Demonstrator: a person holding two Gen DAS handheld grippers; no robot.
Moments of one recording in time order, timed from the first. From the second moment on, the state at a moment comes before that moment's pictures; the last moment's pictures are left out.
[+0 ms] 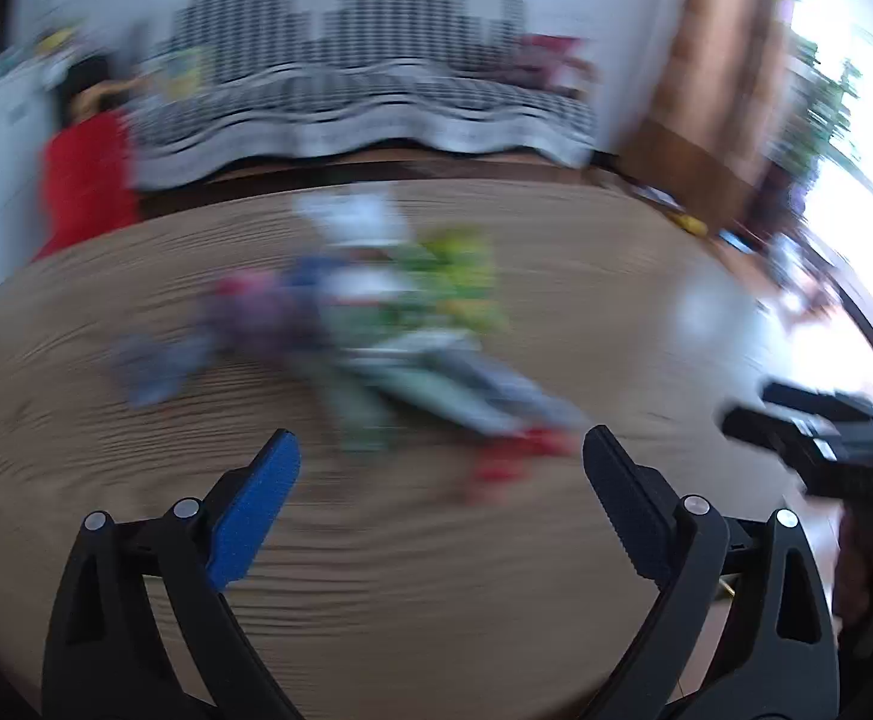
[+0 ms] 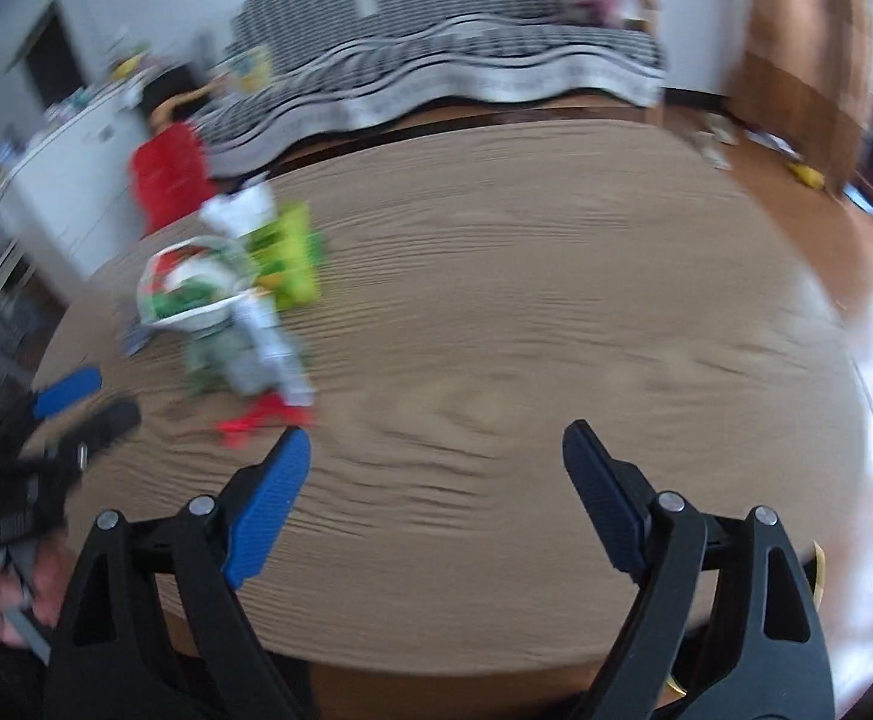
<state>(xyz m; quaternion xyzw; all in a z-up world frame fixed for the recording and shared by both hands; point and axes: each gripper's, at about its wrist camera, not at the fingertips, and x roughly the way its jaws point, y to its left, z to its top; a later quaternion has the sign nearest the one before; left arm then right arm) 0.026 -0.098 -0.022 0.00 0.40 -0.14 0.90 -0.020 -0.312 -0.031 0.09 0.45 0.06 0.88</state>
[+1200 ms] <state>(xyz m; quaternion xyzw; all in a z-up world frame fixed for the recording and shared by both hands) 0.127 0.047 -0.041 -0.08 0.45 0.02 0.89 0.077 -0.173 -0.037 0.04 0.43 0.15 0.89</state>
